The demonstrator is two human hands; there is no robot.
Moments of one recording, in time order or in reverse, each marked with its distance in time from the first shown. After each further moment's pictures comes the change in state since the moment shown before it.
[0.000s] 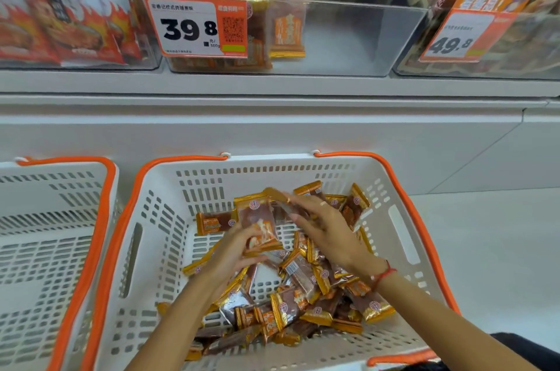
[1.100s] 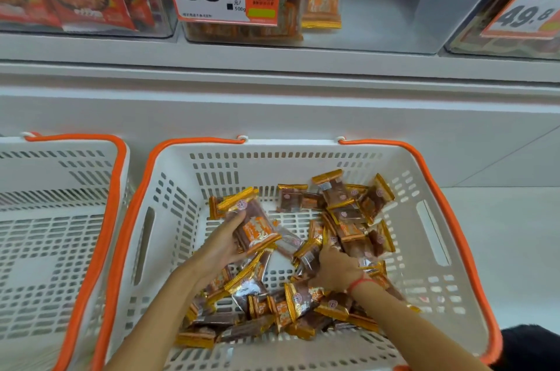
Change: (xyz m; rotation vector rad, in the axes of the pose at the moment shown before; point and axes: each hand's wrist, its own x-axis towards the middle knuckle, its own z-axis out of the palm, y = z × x) left_hand 0.015 -0.017 -0.053 -0.079 -0.037 -0.066; right_hand -0.028 0.053 0.049 -0.653 -0.627 0.572
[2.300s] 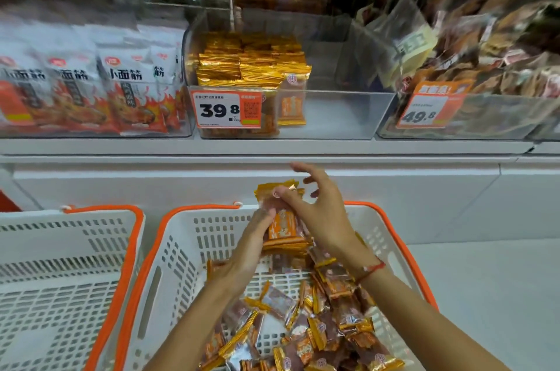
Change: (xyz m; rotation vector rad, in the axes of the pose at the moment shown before) left_hand -0.080 0.097 0.101 0.113 -0.033 0.465; right_hand -0.091 -0.070 -0.174 0.868 0.994 -0.494
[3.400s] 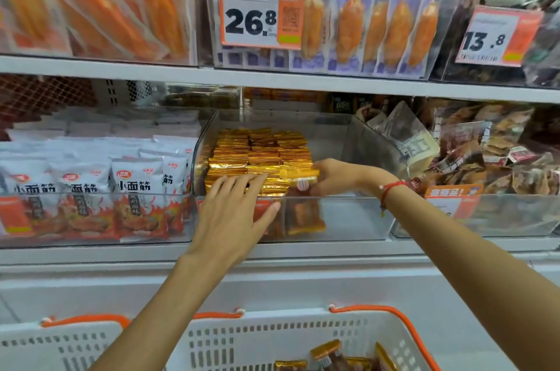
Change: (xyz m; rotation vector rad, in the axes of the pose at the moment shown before) left_hand 0.090 0.157 -0.036 1.545 0.424 0.729; right_hand 0.215 -0.077 -0.069 -0.493 -0.550 0.057
